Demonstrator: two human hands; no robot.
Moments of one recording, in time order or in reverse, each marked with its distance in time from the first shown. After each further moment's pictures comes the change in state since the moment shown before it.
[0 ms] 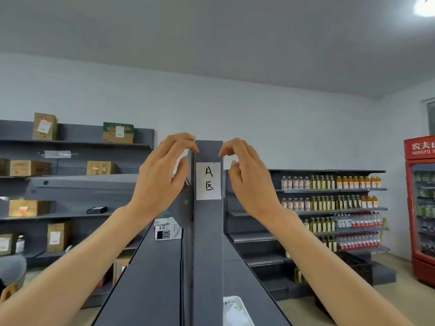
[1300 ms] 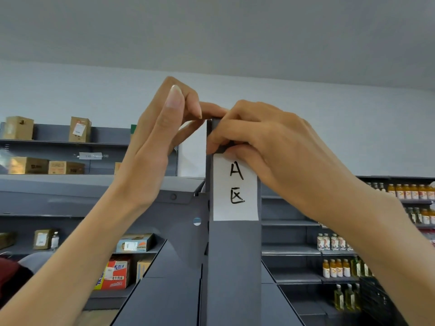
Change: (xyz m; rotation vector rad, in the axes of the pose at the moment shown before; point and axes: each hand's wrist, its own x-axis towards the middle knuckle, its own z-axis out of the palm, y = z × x) left_hand 0.029 -0.034 0.028 -0.774 0.004 -0.164; right_hand 0.048 0.027 0.025 -0.156 -0.144 -0.426
